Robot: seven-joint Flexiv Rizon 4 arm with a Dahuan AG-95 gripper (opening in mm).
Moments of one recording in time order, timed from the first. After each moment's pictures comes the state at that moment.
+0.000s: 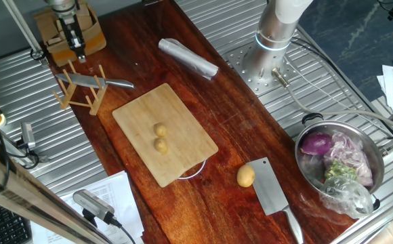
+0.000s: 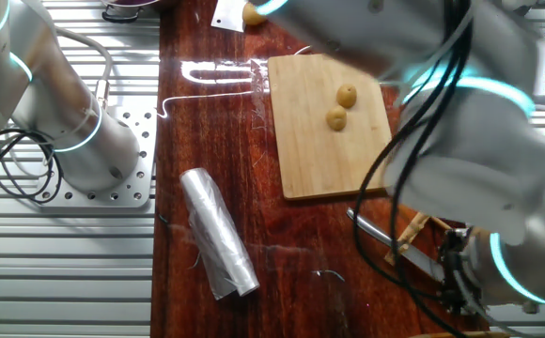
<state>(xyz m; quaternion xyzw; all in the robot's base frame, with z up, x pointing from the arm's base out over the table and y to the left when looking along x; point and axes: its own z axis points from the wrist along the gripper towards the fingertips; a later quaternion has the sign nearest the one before) 0.622 -0.258 0.123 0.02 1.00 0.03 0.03</state>
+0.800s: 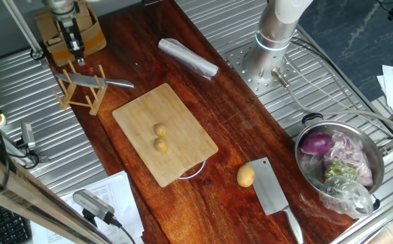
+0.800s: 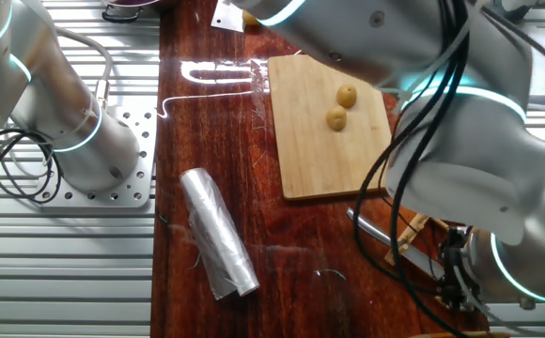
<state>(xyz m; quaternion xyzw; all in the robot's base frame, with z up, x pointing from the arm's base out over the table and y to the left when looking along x) 0.636 -0.250 0.108 0.05 1.00 0.03 0.03</state>
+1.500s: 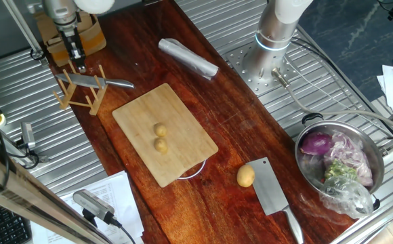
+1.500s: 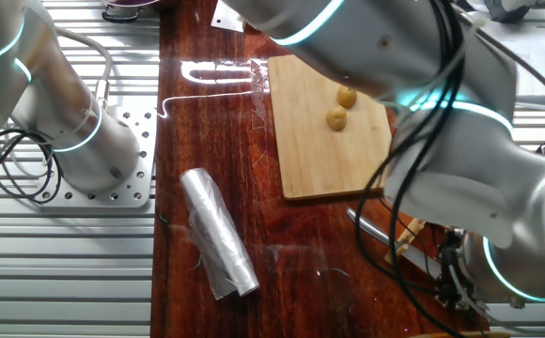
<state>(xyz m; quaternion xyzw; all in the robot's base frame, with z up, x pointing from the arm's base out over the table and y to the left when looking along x) 0.639 -0.250 0.087 0.07 1.00 0.03 0.03</state>
